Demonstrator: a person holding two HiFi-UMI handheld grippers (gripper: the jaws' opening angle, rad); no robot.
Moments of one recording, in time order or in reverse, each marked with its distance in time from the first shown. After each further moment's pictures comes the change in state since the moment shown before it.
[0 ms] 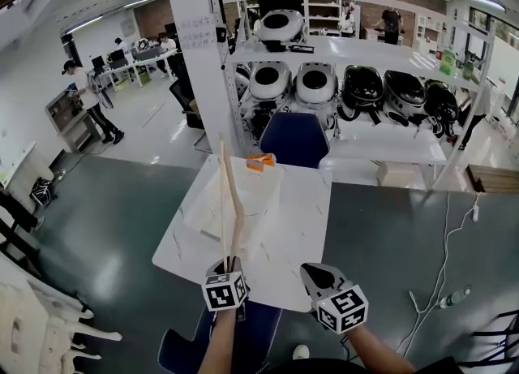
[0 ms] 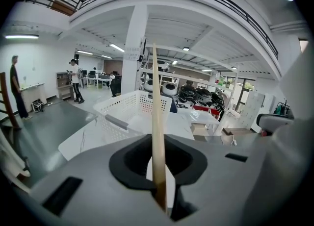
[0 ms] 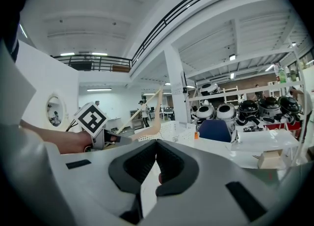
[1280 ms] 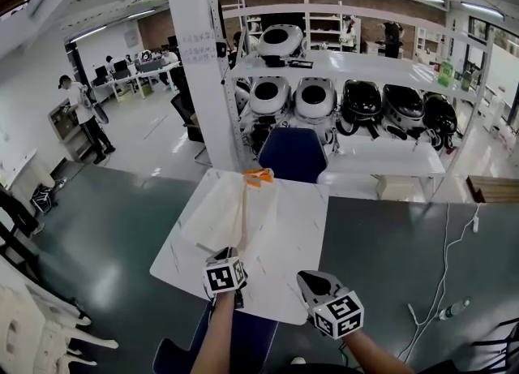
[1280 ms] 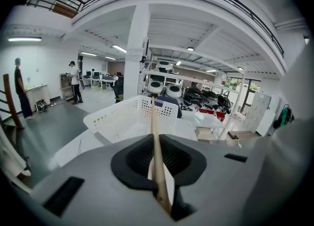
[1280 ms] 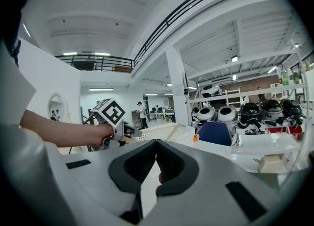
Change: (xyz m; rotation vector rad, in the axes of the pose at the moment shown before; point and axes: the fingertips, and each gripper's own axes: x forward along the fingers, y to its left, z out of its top) left arm 0.043 0.001 0.052 -0.010 -0.017 0.046; right arm 0.002 -0.013 0.007 -0.022 -0.006 0.018
